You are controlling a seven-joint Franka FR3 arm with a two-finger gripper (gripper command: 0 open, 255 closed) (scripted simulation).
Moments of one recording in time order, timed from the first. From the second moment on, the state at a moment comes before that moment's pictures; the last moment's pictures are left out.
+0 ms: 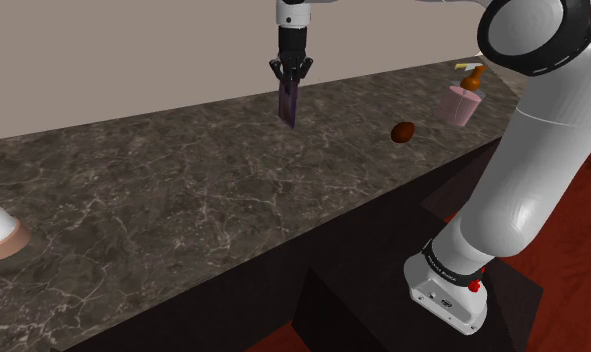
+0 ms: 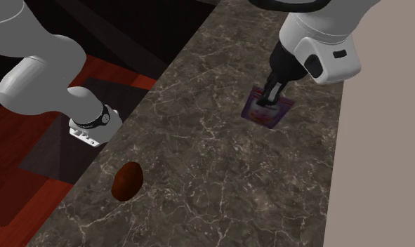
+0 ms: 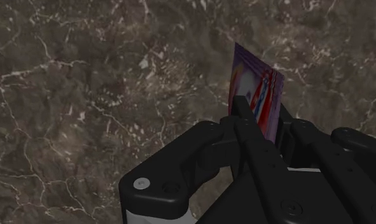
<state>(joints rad) 0.00 0.22 0.09 -1.56 0.02 1.67 0.27</state>
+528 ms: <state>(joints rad) 0.00 0.24 0.09 -1.44 0.02 1.56 0.28</state>
